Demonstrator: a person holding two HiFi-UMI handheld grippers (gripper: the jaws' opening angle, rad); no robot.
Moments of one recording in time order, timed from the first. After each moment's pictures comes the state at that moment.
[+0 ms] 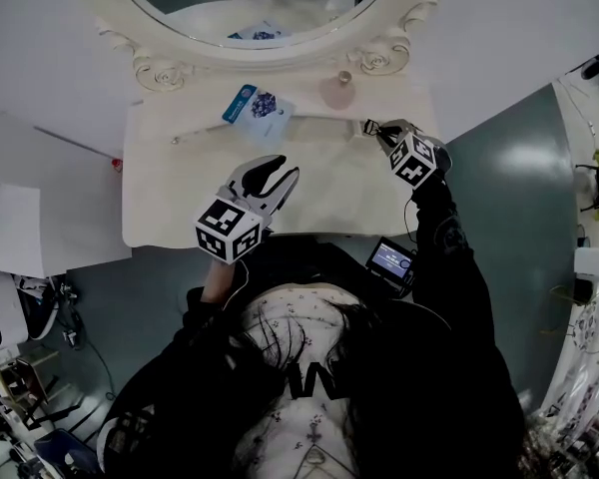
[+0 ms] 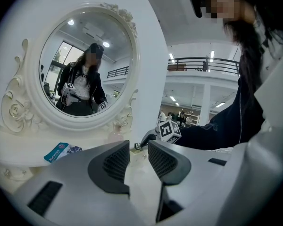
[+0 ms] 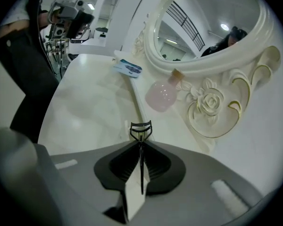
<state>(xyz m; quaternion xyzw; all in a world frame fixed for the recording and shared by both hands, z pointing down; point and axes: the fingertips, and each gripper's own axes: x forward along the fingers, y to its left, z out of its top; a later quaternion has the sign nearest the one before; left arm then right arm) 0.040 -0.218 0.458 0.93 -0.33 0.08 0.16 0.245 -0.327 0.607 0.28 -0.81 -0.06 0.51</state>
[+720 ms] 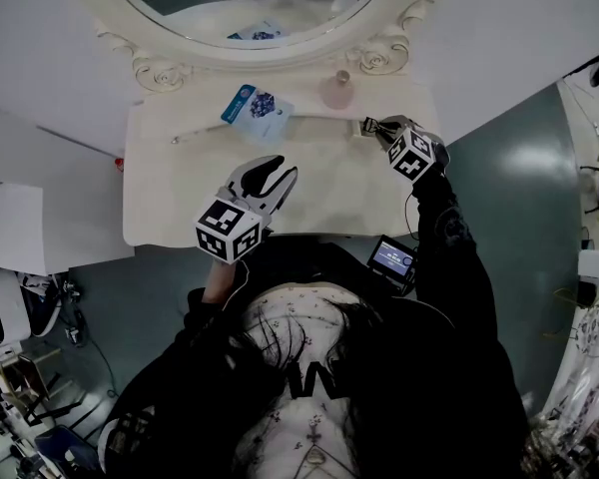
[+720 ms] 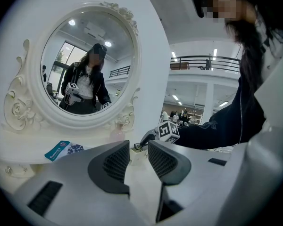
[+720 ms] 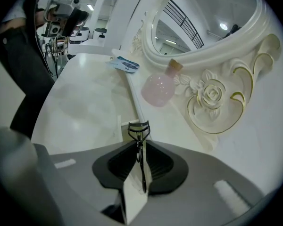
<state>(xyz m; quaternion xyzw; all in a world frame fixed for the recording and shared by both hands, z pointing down) 0.043 -0.220 0.463 0.92 -0.35 0.09 0.17 0.250 -0.343 0.622 0.28 -0.81 -0.06 0.50</state>
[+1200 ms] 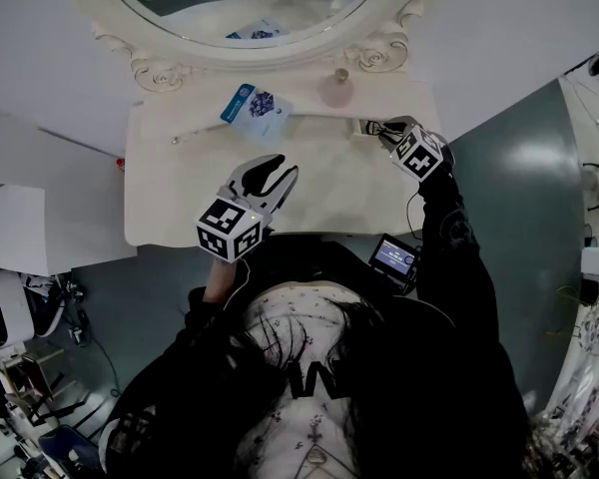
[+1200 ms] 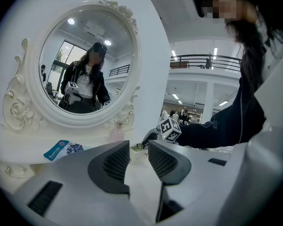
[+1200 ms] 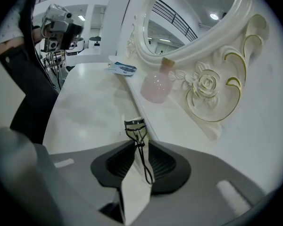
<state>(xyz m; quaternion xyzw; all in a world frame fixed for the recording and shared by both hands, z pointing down) 0.047 -0.221 0.466 0.92 -0.34 0.10 0.17 0.259 -0.331 0.619 0.28 -0.83 0.00 0.48</state>
